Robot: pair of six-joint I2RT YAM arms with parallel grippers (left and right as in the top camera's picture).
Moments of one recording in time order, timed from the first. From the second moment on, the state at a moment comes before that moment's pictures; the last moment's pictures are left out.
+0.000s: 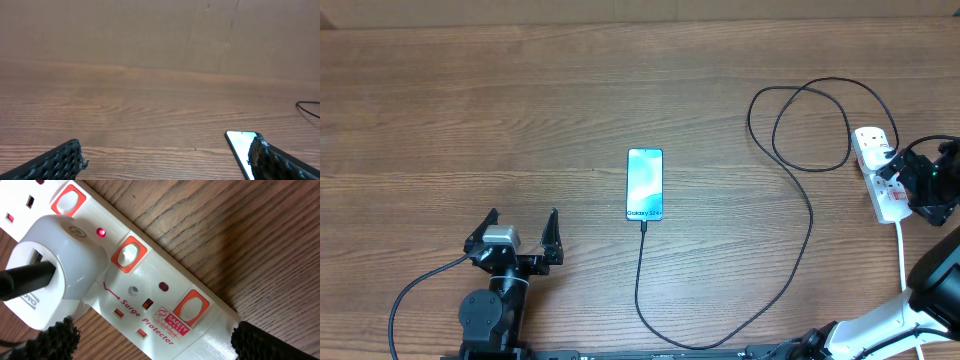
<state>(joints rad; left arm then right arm) -0.05 0.02 0.01 -0.08 0.02 -0.13 -0.70 1.91 1.32 -0.79 -0.21 0.09</state>
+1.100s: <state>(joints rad) -0.05 0.02 0.01 -0.08 0.02 -0.13 -0.70 1.91 1.32 -0.80 -0.21 0.09</state>
